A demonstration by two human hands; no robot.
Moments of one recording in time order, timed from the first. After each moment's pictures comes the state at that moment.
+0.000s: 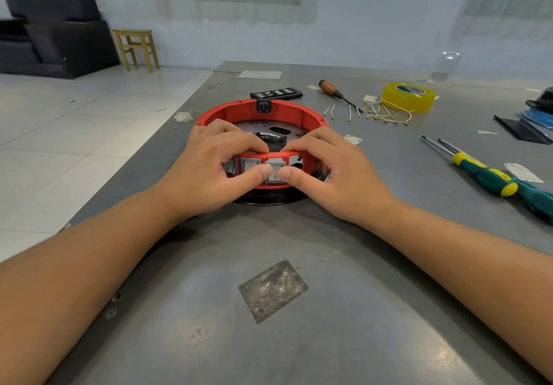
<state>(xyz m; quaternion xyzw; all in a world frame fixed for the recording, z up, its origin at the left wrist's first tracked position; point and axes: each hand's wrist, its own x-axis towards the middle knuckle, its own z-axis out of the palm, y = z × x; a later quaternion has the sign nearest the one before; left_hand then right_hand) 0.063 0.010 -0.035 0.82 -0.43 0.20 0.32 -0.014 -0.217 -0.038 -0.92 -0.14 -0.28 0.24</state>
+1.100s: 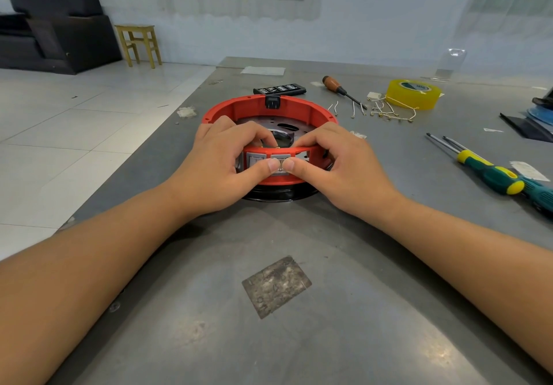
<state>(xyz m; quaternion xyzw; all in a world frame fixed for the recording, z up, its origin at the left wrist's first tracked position) 0.060 0.003 -0.037 0.83 -0.42 0.19 0.31 -0.011 -0.215 -0.037 -0.91 -0.12 -0.29 0.28</state>
